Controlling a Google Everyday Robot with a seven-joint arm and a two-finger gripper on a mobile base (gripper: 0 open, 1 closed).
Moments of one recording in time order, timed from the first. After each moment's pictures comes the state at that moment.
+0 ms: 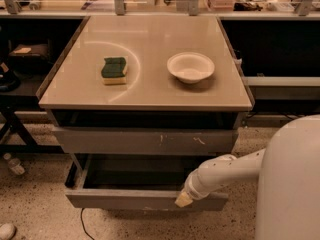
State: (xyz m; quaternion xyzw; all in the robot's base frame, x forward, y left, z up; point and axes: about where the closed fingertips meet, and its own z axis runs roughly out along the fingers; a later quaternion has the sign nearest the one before) arm 0.489 -0.101 0.412 -0.49 0.86 0.09 0.15
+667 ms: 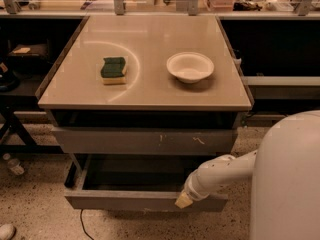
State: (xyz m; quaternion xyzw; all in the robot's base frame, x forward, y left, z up) arm 0.484 -0.102 0.413 -0.48 0.86 0.09 0.15
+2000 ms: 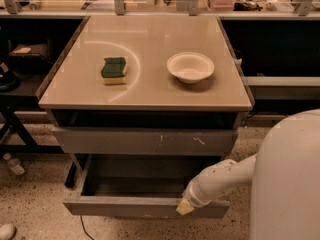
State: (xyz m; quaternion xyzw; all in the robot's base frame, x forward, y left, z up) arm 0.461 -0.104 0.416 -0.47 0.87 0.09 0.14
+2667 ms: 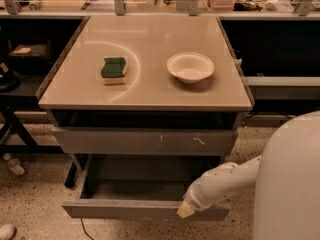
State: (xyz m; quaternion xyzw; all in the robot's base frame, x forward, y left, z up) arm 0.449 -0.104 0.419 -0.45 0.88 0.09 0.13
